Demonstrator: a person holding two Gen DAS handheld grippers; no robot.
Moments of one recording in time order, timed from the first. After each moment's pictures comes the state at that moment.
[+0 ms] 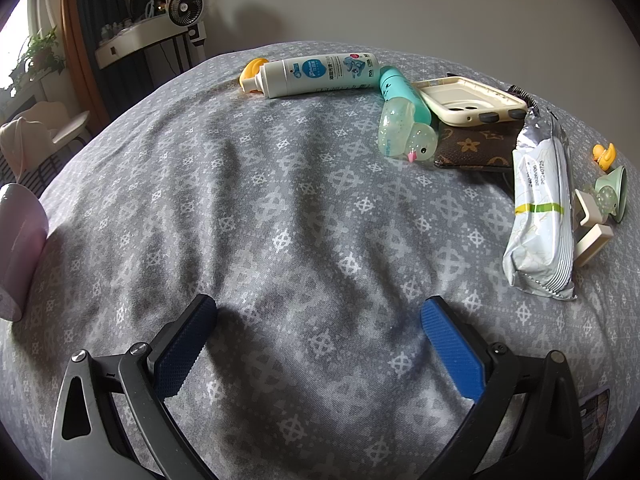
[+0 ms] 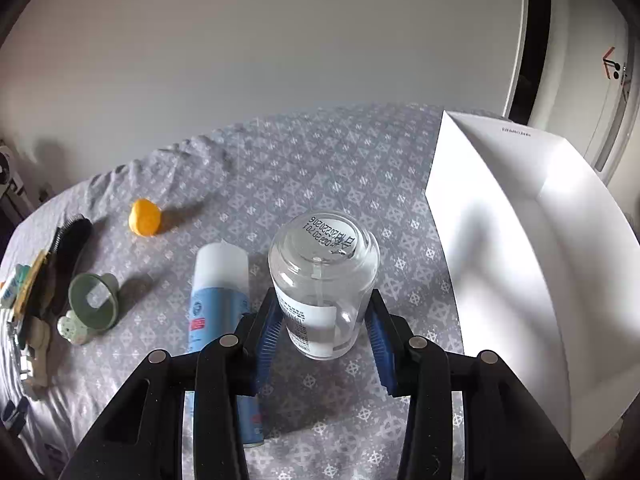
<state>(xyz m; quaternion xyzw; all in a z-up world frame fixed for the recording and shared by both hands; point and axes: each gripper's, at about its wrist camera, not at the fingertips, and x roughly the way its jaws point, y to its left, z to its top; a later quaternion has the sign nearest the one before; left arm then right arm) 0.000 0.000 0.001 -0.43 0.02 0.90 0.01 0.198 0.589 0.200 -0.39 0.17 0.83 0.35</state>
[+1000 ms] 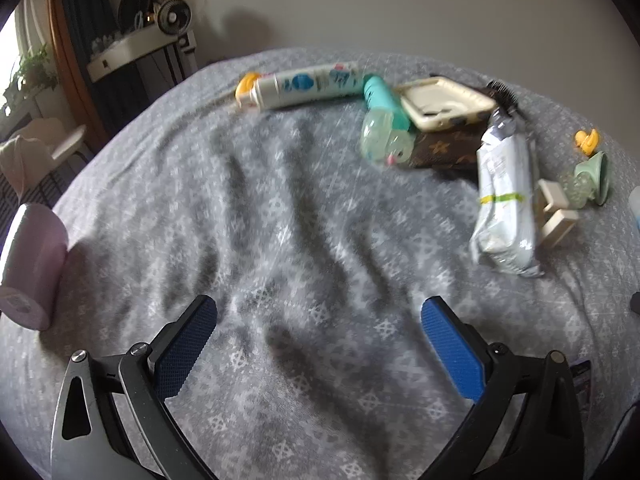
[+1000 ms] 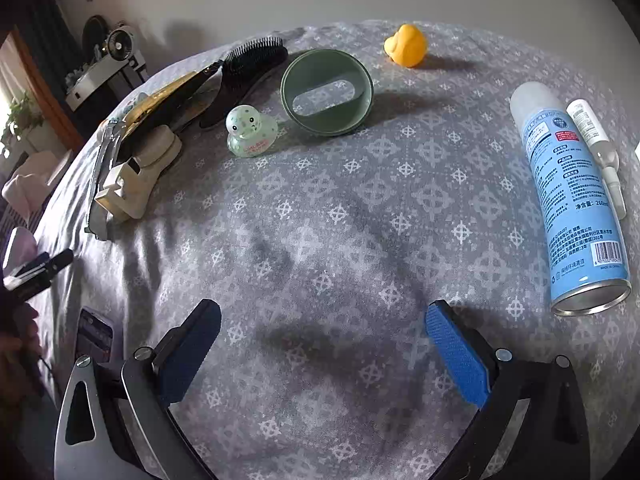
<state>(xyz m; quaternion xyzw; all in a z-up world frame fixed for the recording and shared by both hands) 0.029 0.008 0.039 -0.41 0.05 0.91 0.03 0.147 0.411 0.097 -0.47 0.14 0.87 0.08</state>
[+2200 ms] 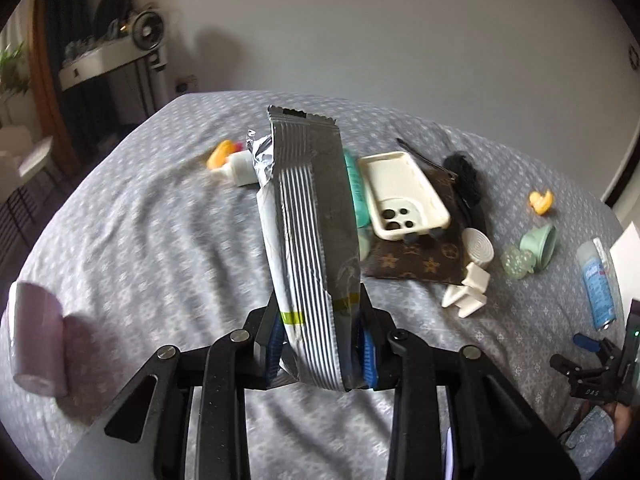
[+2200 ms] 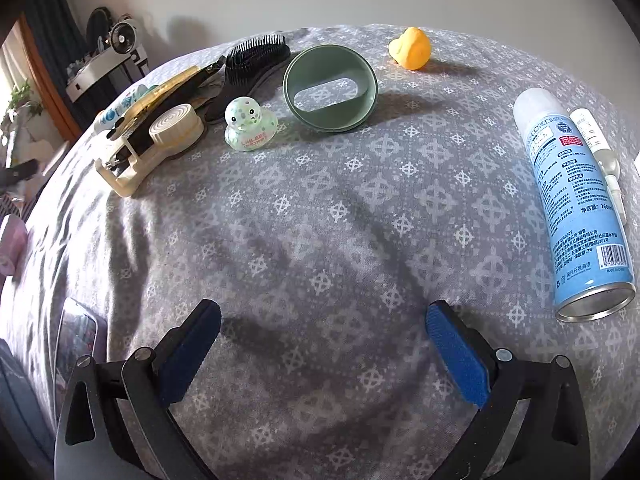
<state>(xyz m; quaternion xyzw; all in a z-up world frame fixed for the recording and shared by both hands) -0.008 -0.021 0.111 -0.42 -0.02 0.90 0.09 0.144 0.406 0.092 -0.47 0.12 0.87 0.09</state>
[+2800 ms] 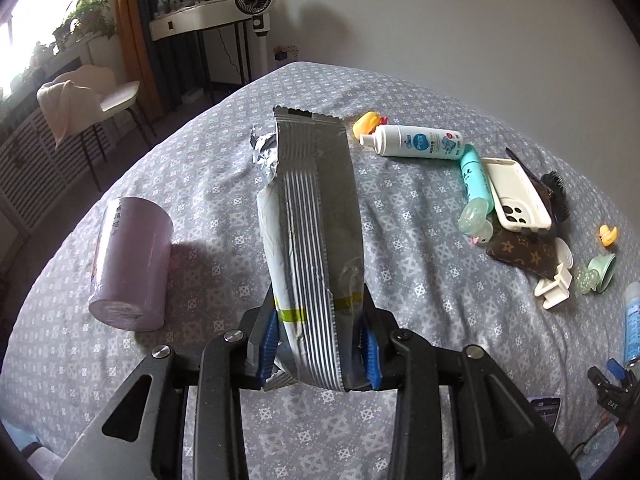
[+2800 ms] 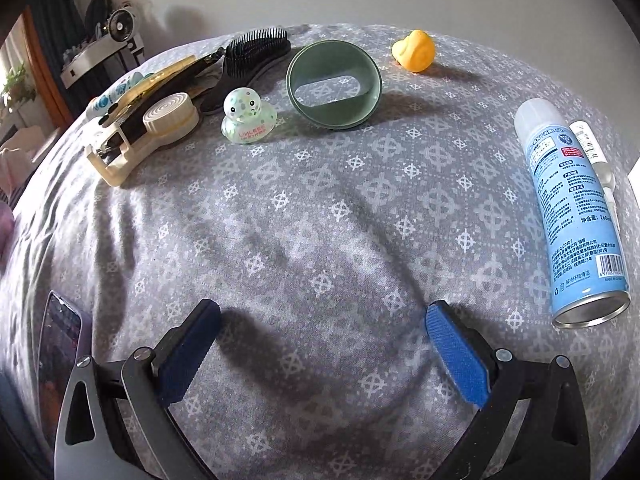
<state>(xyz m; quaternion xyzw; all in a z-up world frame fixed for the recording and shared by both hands) 0.014 -0.099 0.102 -0.44 -0.04 0.89 -0.05 0.139 0.399 0.087 -0.47 0.09 0.87 0.10</state>
